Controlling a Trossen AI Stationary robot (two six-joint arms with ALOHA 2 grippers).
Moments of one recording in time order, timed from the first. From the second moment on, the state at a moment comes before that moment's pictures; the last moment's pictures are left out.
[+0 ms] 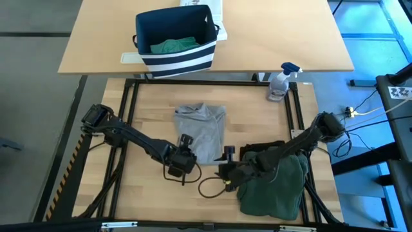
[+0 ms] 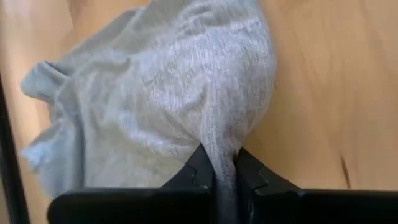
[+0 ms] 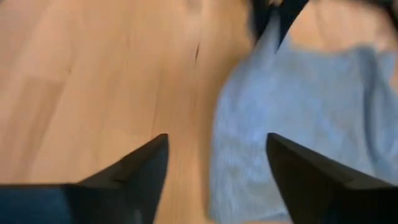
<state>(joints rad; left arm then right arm) -0.36 1.72 1.10 -0.61 -0.48 0.11 0.49 1.73 1.13 -0.23 0.48 0.12</state>
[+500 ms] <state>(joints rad) -0.32 1.72 1.19 -0.70 -0.36 0.02 0.48 1.93 1.13 0.03 0.66 0.20</state>
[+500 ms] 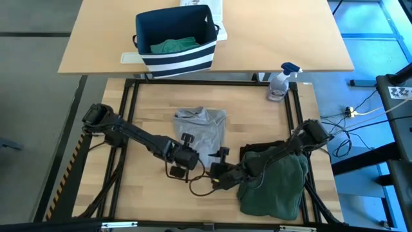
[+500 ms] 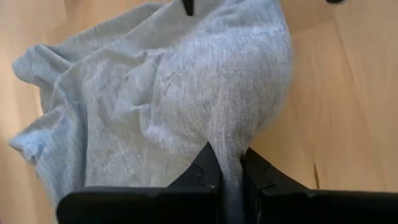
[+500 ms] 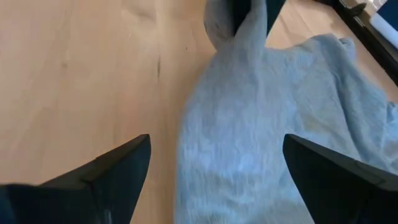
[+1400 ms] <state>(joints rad) -0.33 1.72 1.33 -0.81 -0.27 -0.04 0.44 2.00 1.13 -0.20 0.86 0.25</state>
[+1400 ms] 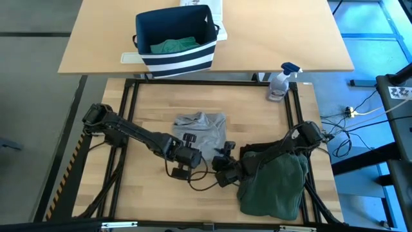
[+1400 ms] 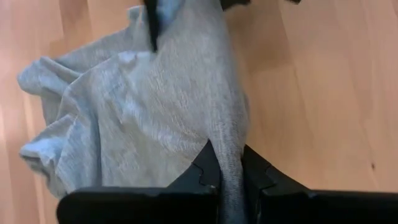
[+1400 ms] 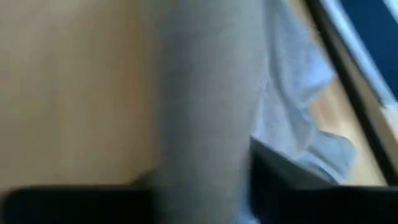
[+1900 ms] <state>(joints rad) -0.38 1.71 1.21 -0.88 -0.33 -0.20 0.44 1.89 1.13 -0.22 0.69 0.17</state>
